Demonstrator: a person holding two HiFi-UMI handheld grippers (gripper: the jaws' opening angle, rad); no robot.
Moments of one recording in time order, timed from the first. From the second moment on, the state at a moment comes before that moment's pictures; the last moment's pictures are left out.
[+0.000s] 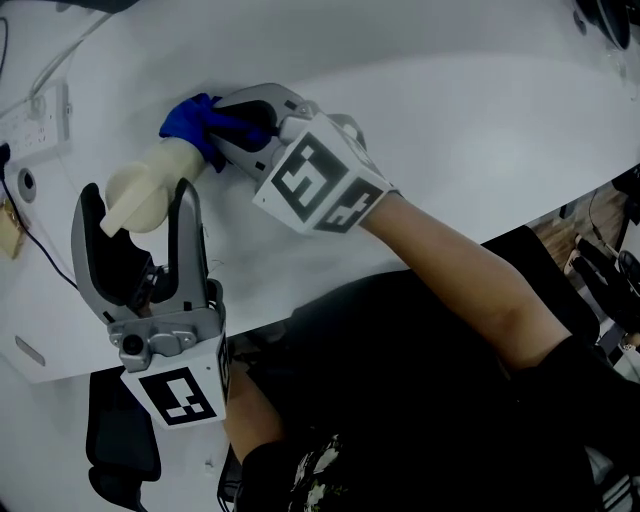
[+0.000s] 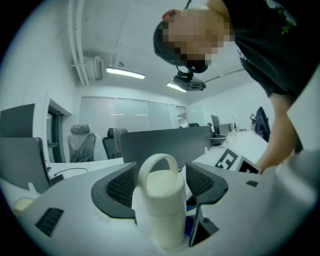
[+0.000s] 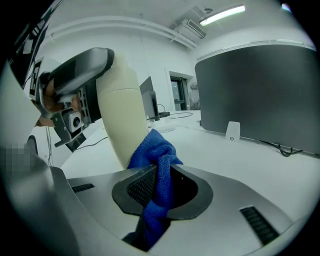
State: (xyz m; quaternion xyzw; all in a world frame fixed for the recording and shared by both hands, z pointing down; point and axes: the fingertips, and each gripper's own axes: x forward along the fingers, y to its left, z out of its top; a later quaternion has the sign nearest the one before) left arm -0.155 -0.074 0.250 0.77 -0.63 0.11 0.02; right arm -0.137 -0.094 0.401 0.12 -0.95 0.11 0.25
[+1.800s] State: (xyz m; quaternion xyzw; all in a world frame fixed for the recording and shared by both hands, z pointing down) left arm -0.152 -0.077 0.255 0.86 -0.50 0.08 0.01; right arm -0.139 -0.098 0.369 0.11 -0.96 0.13 0.23
